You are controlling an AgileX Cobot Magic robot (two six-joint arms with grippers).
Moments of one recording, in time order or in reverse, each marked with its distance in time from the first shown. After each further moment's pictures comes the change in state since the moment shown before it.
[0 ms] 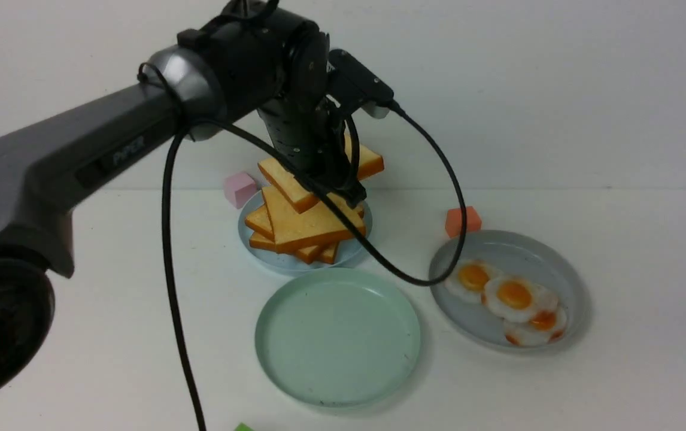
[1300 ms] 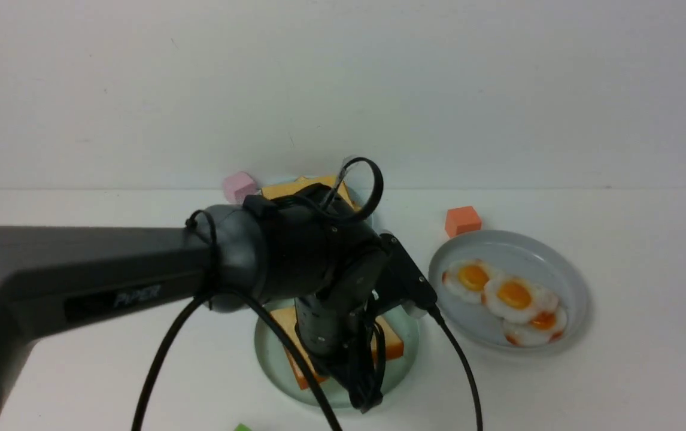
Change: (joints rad) right arm 0.000 -0.046 -0.001 -0.266 0.008 0.208; left arm -0.232 -0.145 0.654 0.114 -0.228 -0.125
